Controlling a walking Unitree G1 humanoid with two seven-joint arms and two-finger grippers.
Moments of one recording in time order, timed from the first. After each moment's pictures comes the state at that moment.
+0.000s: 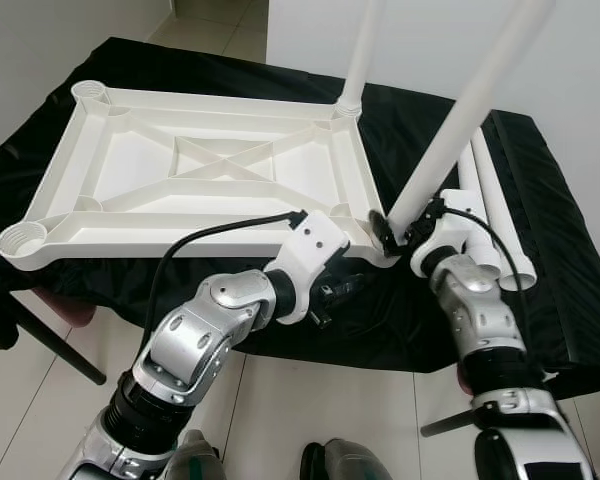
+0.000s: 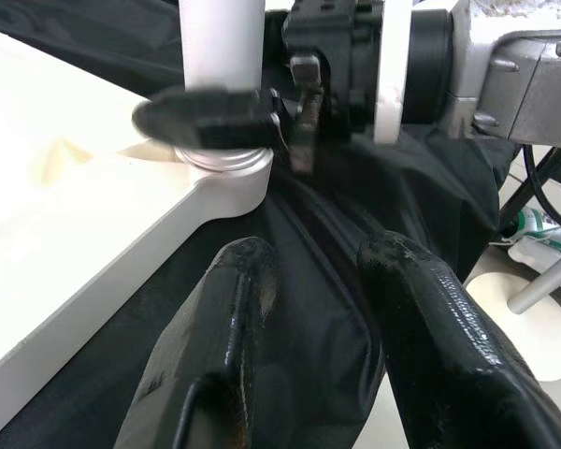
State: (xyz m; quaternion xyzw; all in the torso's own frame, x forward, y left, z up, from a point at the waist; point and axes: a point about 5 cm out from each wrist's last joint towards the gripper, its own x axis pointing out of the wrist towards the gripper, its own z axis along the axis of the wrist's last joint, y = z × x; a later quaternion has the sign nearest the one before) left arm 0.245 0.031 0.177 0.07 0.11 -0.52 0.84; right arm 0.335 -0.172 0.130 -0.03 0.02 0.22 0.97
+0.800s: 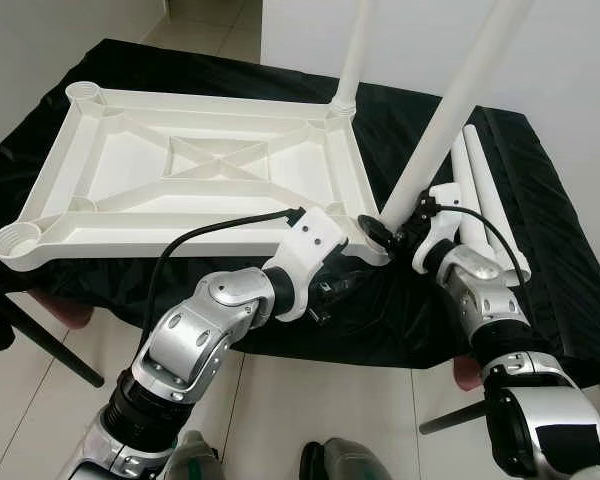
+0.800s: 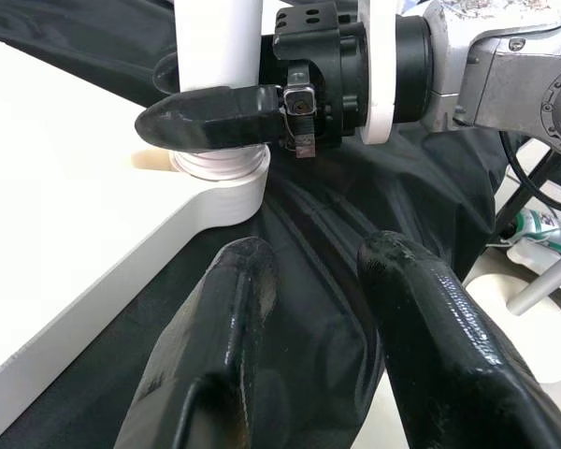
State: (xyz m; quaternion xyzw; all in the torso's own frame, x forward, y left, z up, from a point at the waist) left arm 0.247 0.032 0.179 0.07 0.11 -0.52 0.84; right arm 0.352 -0.180 0.126 -0.03 0.02 0.28 0.96
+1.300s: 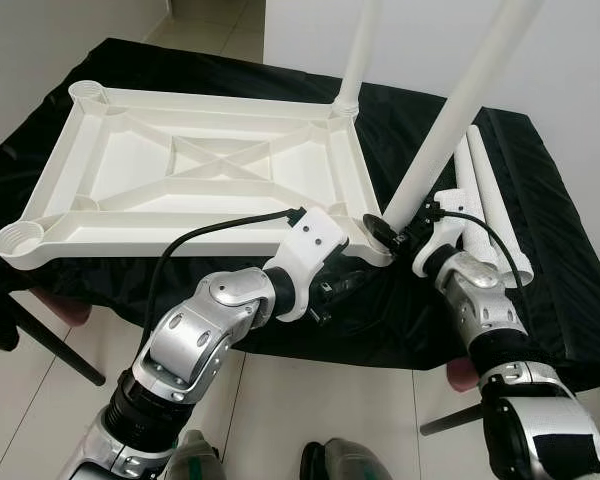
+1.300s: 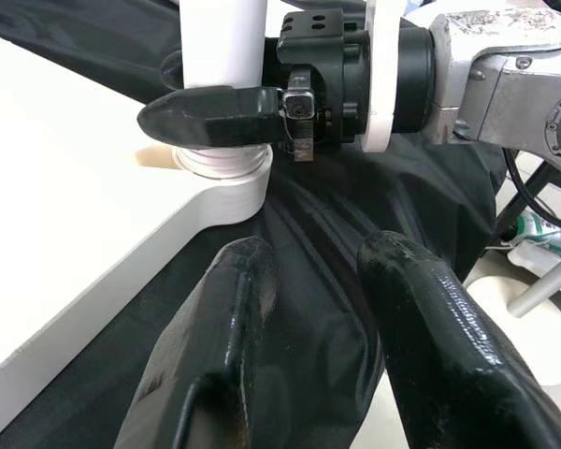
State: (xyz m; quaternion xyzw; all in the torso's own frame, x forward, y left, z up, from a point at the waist) left arm 0.246 0.031 0.179 0.07 0.11 -0.52 0.84; right arm 0.347 -0.178 0.123 -0.02 0.01 0.23 0.97
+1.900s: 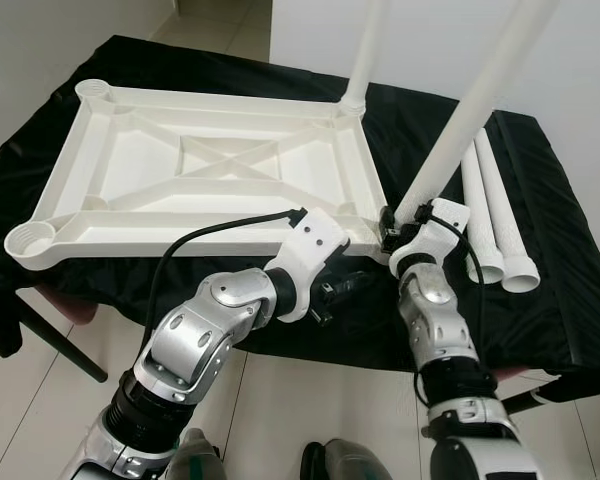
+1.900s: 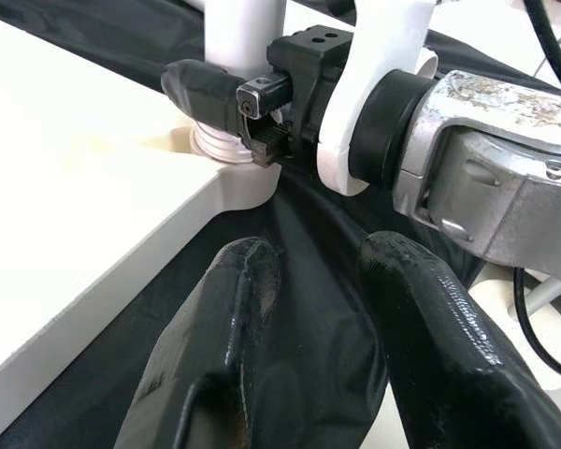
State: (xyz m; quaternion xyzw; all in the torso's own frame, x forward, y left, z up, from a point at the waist) left arm 0.246 0.030 0.179 0.06 0.11 -0.52 0.84; right arm 0.329 -0.151 0.123 0.05 -0.01 -0.08 1.00
